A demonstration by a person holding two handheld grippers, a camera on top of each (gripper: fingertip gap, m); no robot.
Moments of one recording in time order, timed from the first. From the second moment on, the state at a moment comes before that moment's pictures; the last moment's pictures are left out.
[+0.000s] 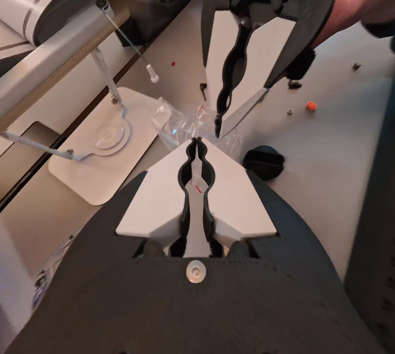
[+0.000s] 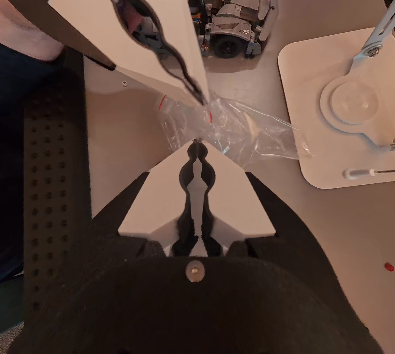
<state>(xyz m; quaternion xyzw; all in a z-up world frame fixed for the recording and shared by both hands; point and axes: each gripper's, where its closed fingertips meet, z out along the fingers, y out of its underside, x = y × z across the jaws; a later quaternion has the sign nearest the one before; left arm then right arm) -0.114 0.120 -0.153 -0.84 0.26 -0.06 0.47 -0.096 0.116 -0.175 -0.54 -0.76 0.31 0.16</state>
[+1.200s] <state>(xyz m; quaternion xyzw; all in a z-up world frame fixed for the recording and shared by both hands) -0.145 0.134 -0.161 -0.85 0.13 -0.05 0.50 -0.069 0.076 -0.190 -0.40 -0.84 0.34 0.13</state>
